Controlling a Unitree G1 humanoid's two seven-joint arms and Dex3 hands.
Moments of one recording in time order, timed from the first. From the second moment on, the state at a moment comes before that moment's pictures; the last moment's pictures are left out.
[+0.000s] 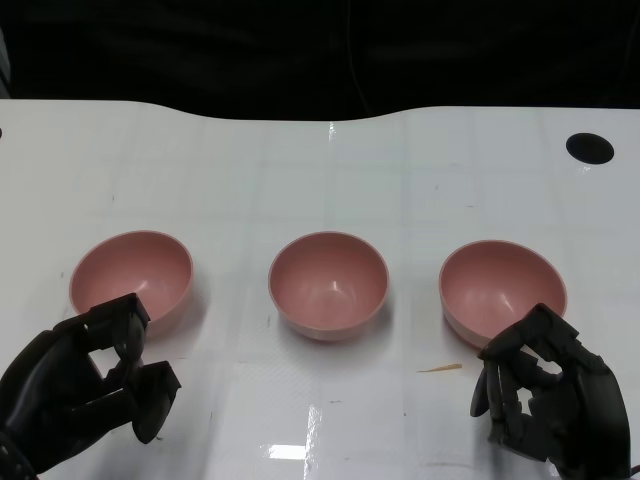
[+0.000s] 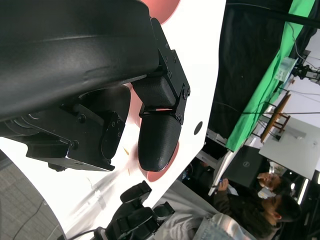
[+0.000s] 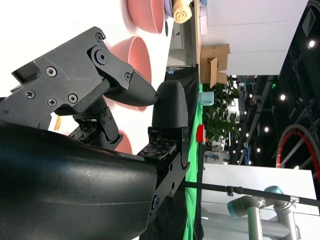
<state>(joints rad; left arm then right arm) 0.06 0.23 0.23 -0.06 -0.63 0.46 -0.55 -0.02 0.12 -0.08 0.62 0.22 -0.84 0.37</state>
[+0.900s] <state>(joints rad) 0.06 0.21 0.23 -0.08 -0.61 0.46 -0.49 -0.03 0.12 -0.08 0.62 0.22 -0.84 0.38</state>
